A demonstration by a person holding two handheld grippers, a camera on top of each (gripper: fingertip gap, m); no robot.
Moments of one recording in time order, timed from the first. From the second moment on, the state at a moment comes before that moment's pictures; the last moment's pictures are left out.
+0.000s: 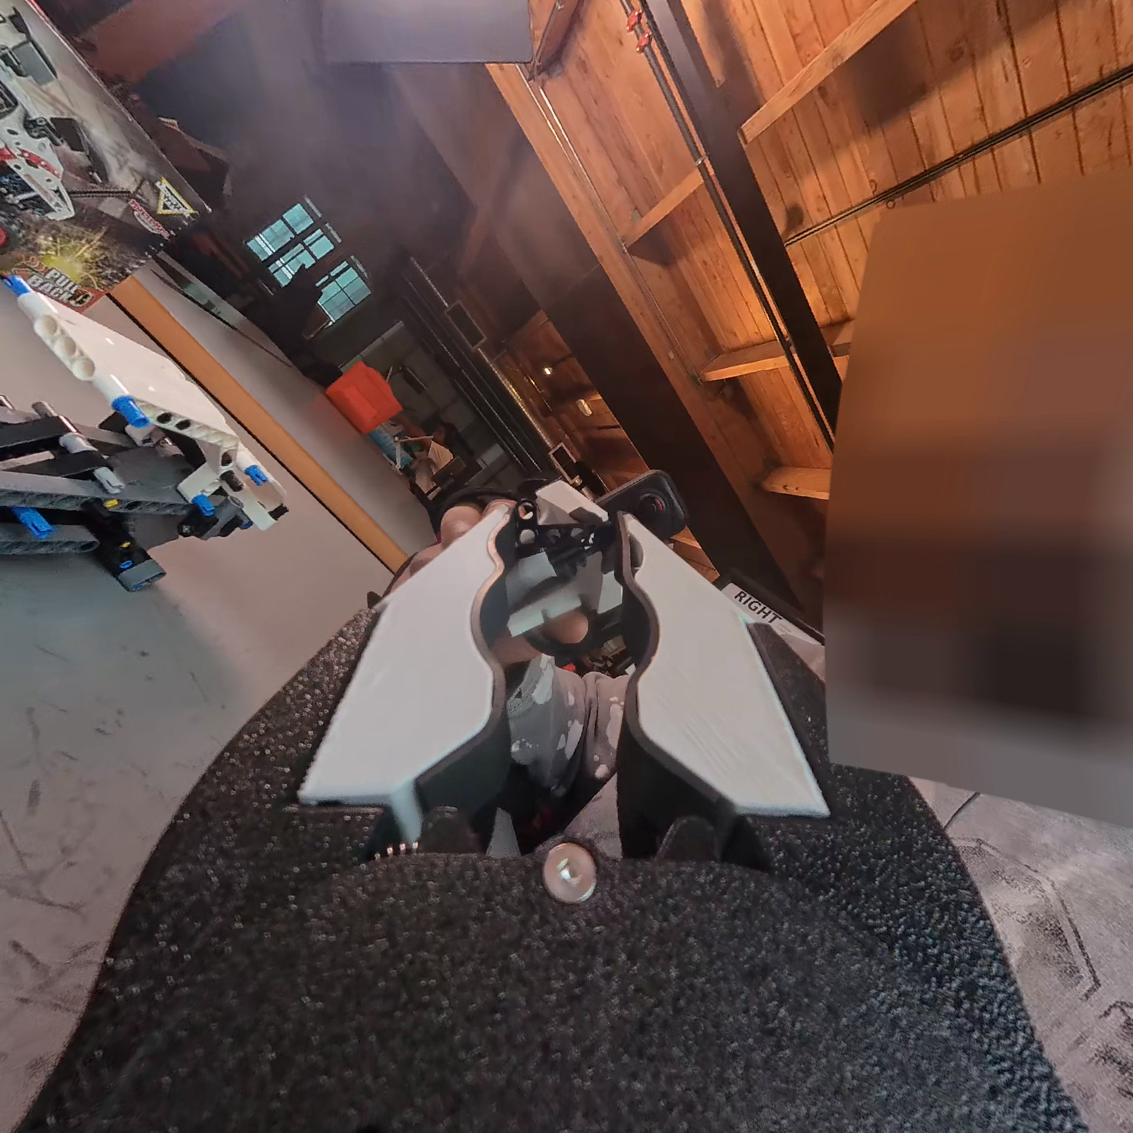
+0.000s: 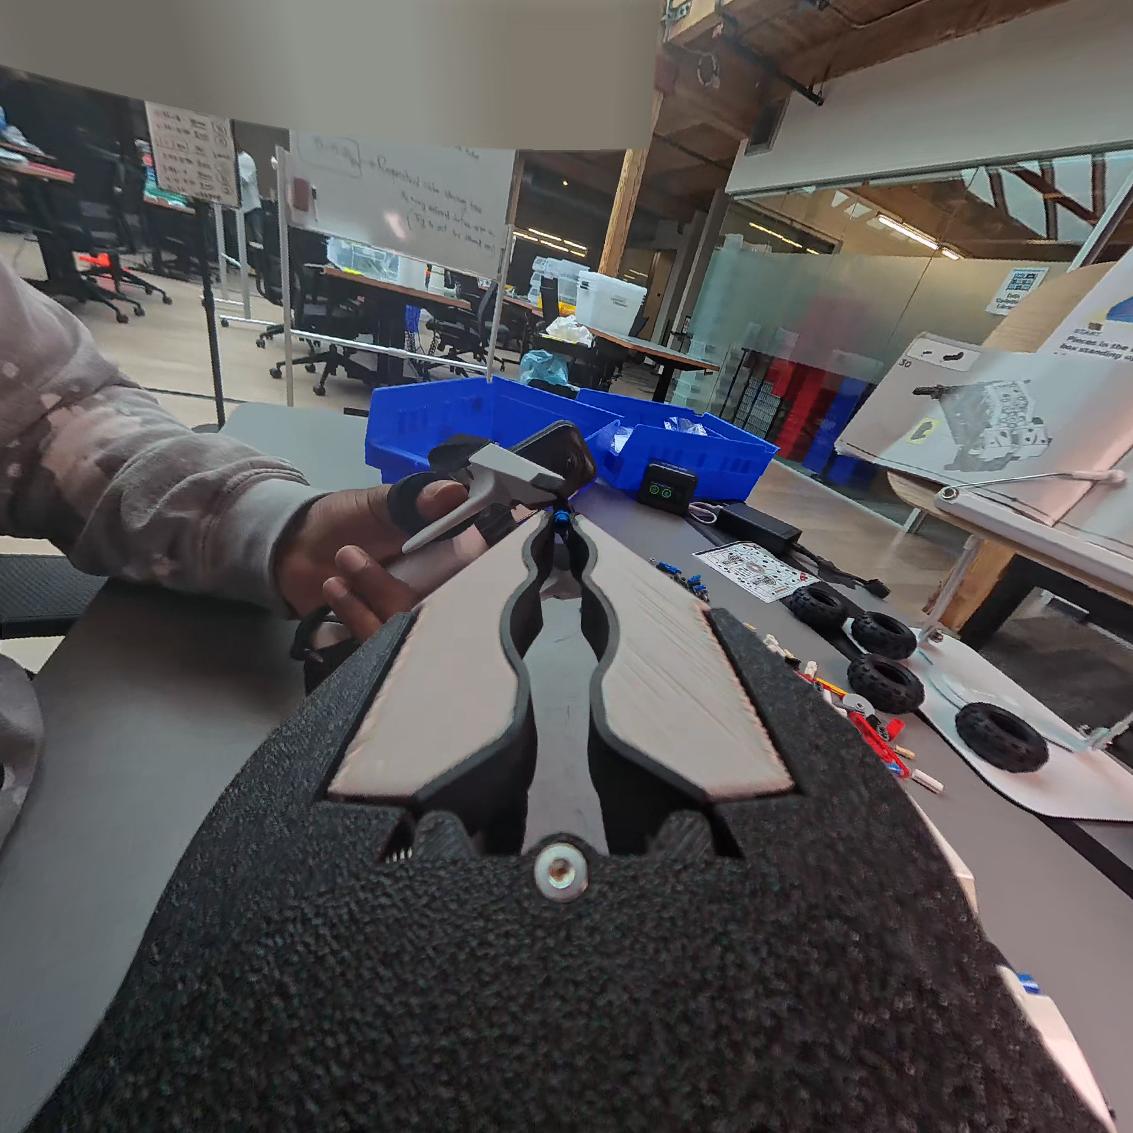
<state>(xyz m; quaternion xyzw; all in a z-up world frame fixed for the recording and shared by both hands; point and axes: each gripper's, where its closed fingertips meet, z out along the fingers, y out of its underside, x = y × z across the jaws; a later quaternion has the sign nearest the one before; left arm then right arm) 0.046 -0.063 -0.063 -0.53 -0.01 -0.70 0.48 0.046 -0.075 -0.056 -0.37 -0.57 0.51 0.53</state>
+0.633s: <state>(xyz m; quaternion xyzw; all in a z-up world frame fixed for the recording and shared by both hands) 0.040 -0.052 -0.074 -0.55 -0.06 -0.67 0.50 0.037 -0.065 -0.067 -0.39 -0.57 0.49 0.54</state>
